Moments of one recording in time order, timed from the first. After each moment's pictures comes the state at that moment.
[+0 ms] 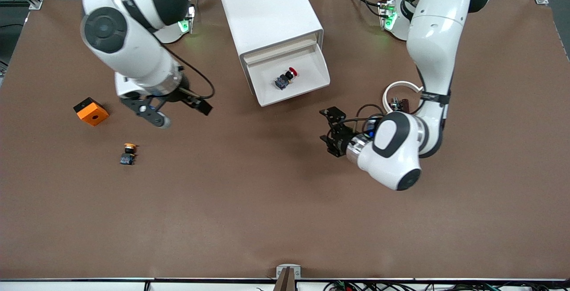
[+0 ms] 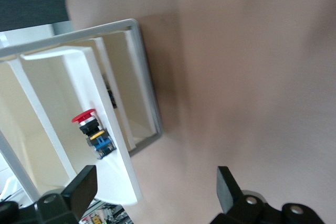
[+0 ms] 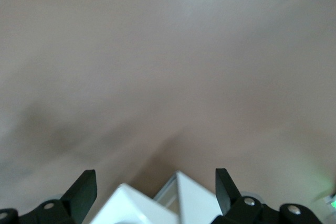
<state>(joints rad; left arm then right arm) -0.46 0.83 0.18 -1.16 -0.85 1.43 -2.02 0.55 0.20 -0.07 -1.60 0.13 1.74 1.08</state>
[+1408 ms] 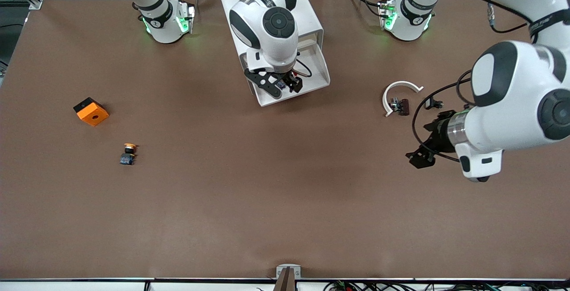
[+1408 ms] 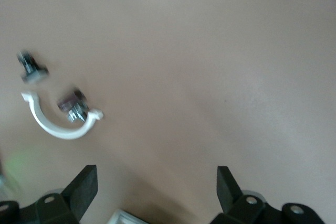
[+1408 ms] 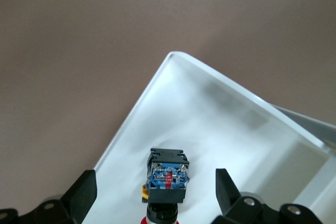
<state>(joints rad) -0.47 0.50 0.38 -1.15 -0.29 1.49 -0.97 0.95 0.43 -0.07 -1.62 0.14 1.93 1.48</state>
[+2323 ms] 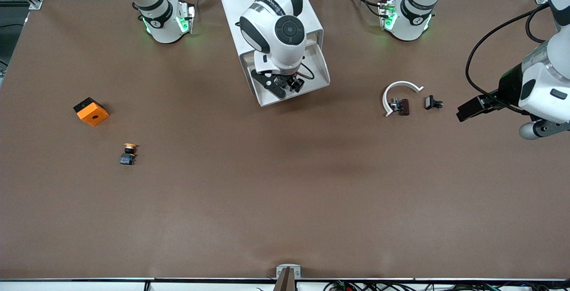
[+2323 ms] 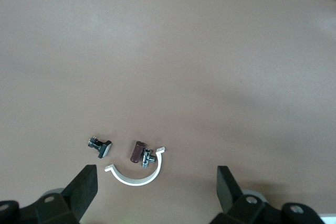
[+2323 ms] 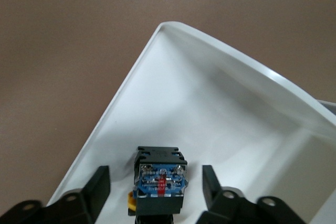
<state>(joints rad) -0.45 0.27 0.38 -1.21 -0.13 1.43 -0.37 0.98 0.47 -0.08 -1.62 0.14 1.93 1.51</state>
